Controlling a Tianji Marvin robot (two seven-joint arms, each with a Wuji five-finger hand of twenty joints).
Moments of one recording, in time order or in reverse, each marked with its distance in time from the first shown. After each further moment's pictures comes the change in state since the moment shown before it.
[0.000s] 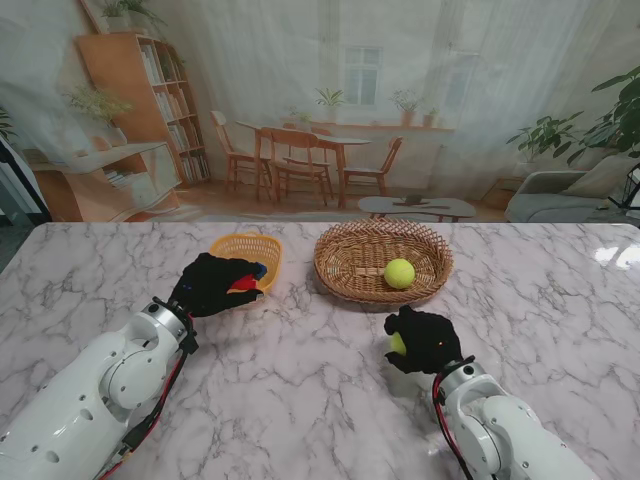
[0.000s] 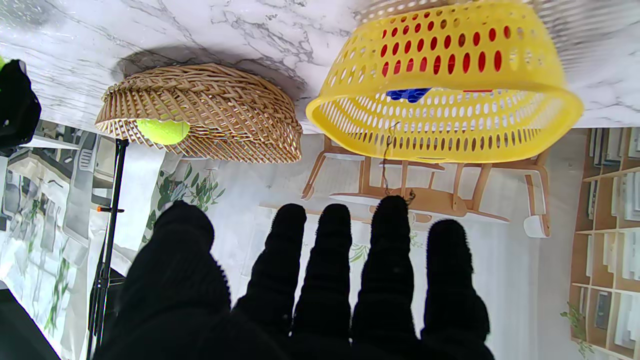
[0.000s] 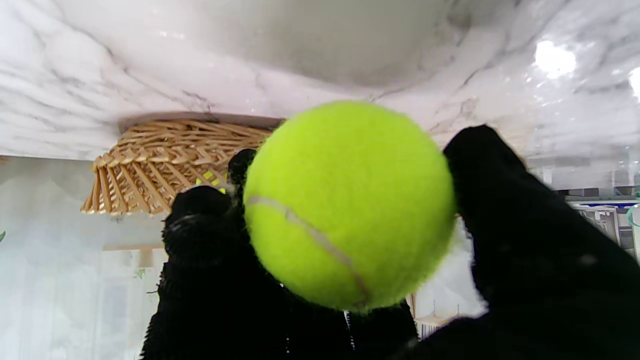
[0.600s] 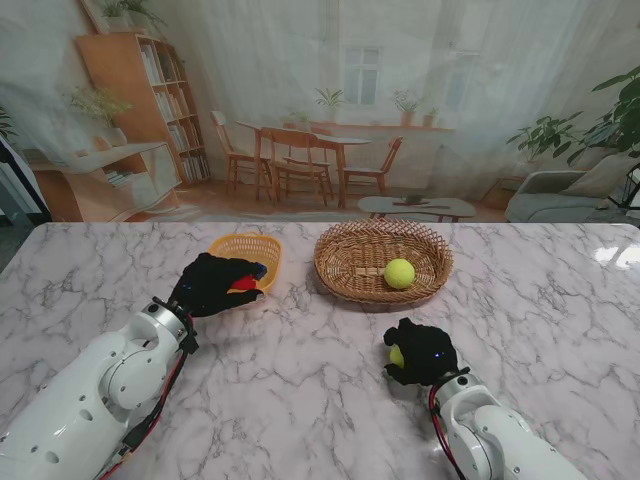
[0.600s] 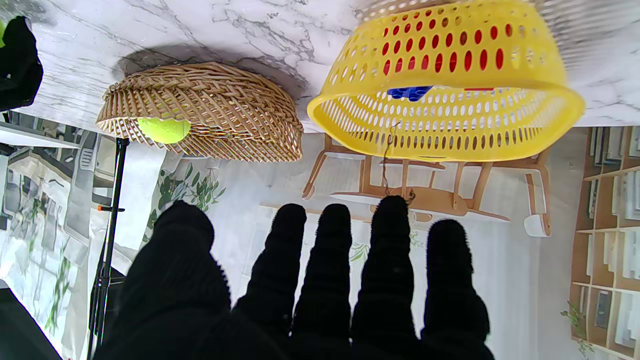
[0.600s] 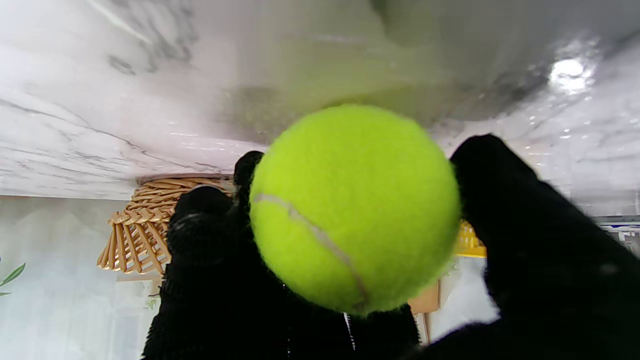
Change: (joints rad) left arm 0.003 0.000 -0.002 -0.005 0.000 0.000 0.000; right arm 0.026 0.004 -0.077 0.077 0.034 0.069 -0.015; left_hand 0.000 0.000 0.000 0.000 0.000 0.000 0.000 0.000 0.000 0.000 0.000 0.000 0.000 0.000 0.000 0.000 0.000 0.000 0.000 0.000; right_hand -0.049 0.018 0.024 0.073 0.001 0.000 -0.156 0.100 -0.053 0.000 -0.019 -0.010 -0.024 -0.025 0.001 0.001 -0.043 -0.001 -0.008 0.013
